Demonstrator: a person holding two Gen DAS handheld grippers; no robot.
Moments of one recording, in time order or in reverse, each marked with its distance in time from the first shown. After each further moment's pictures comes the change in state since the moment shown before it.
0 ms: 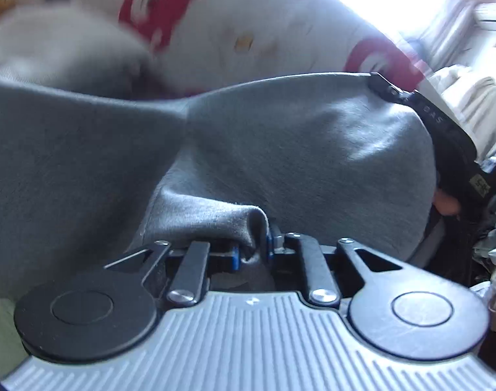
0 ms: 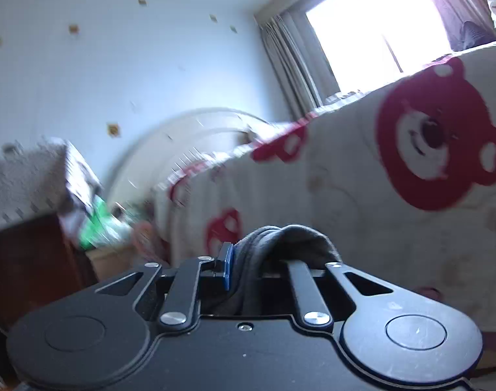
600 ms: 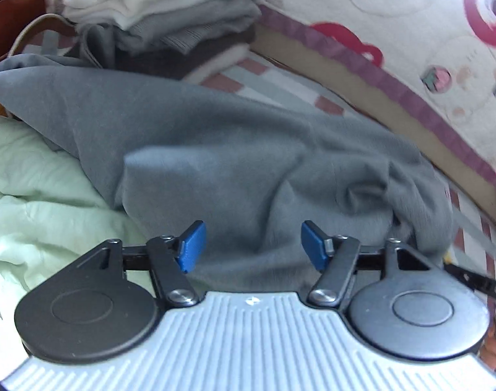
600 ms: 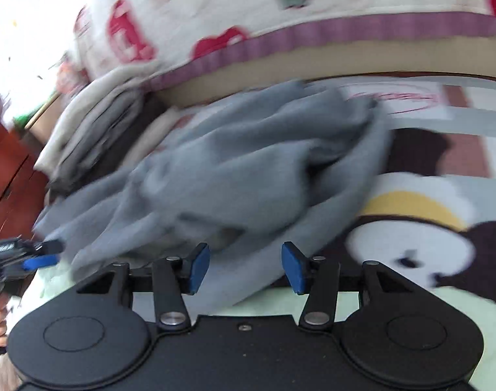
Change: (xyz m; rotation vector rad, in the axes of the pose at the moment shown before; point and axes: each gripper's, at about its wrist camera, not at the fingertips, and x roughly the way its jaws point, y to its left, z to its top) left arm 0.007 0.077 -0.075 0.042 0.073 0.342; right arm -0.068 -0.038 -0.203 0.280 0.611 0.007
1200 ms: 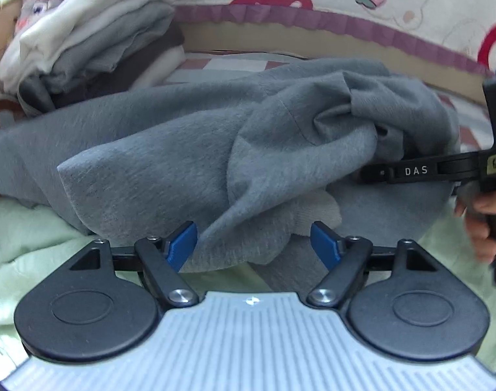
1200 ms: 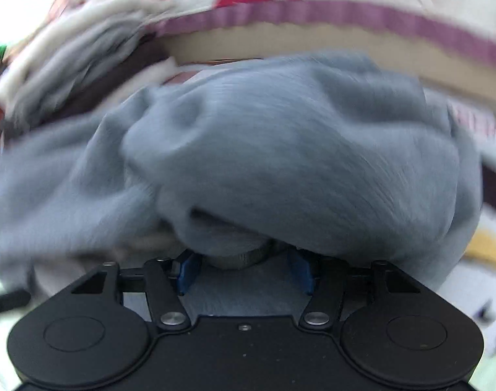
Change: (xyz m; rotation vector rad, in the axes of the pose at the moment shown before) left arm 0.034 -0.023 -0.031 0.341 -0.019 0.021; right arm 0.110 0.037 -0.002 -0.054 0.030 -0.158
